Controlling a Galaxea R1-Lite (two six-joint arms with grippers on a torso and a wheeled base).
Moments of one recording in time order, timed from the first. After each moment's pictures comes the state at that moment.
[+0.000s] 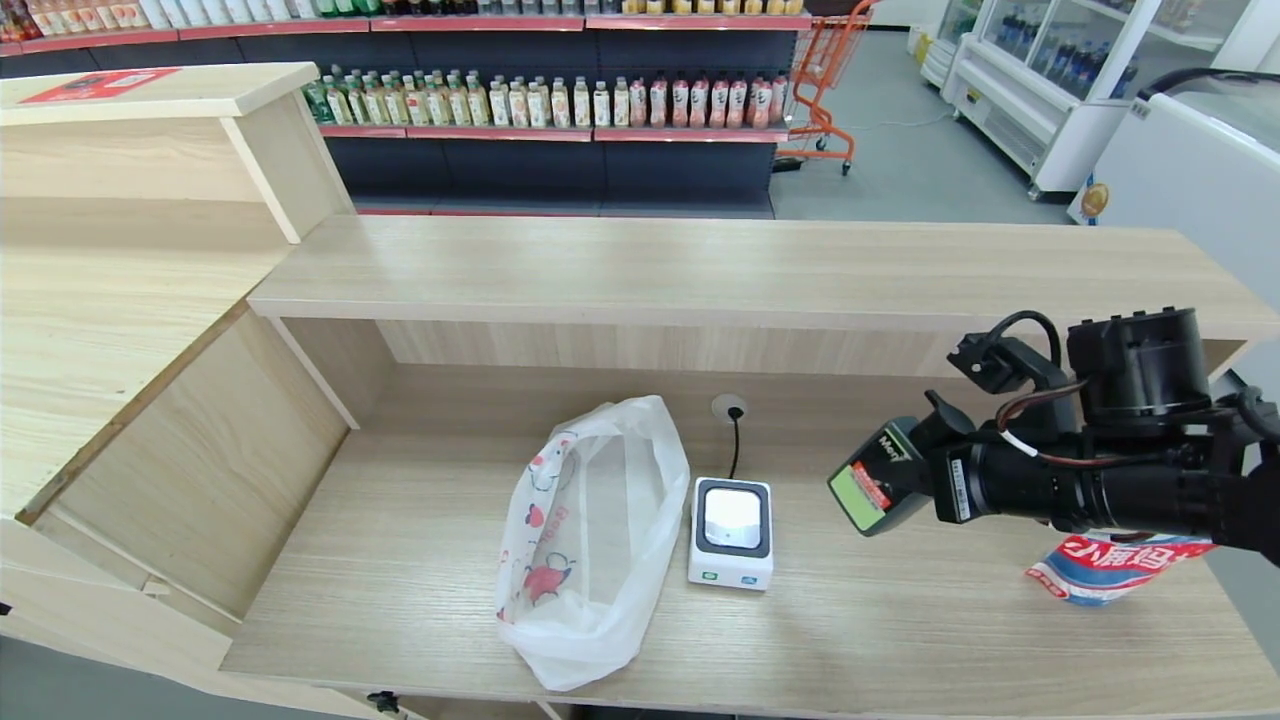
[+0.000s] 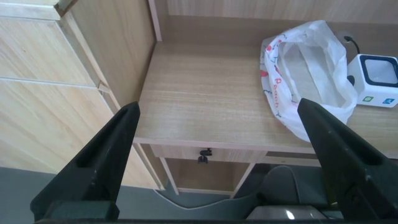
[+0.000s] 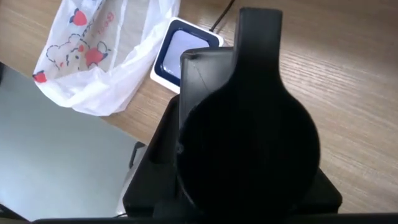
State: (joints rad) left arm 0.00 0.00 0.00 0.00 0.00 0.00; right arm 0.28 1.61 -0.78 -0.30 0.24 0.00
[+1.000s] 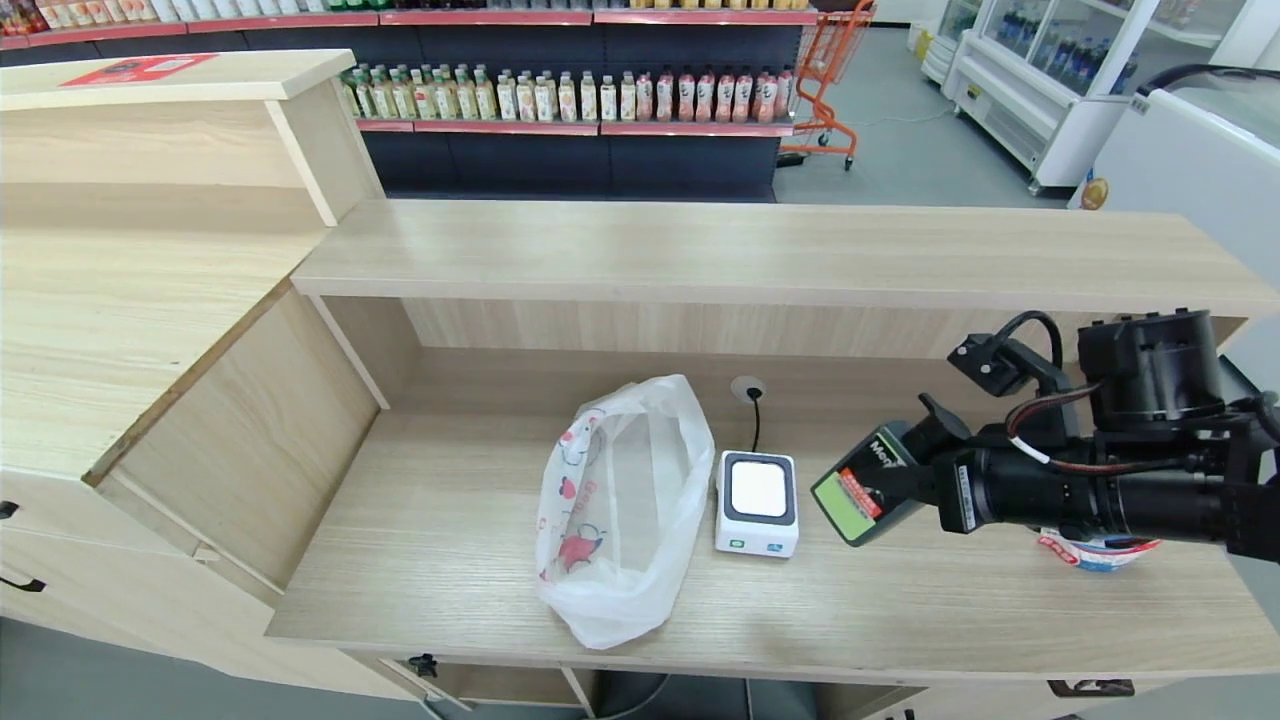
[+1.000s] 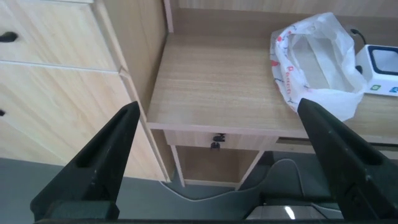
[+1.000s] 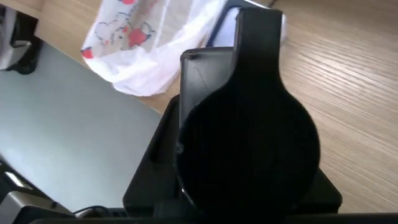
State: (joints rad) left arm 0.00 0.00 0.00 0.00 0.00 -0.01; right arm 0.29 1.58 -0.76 -0.30 0.35 0.02
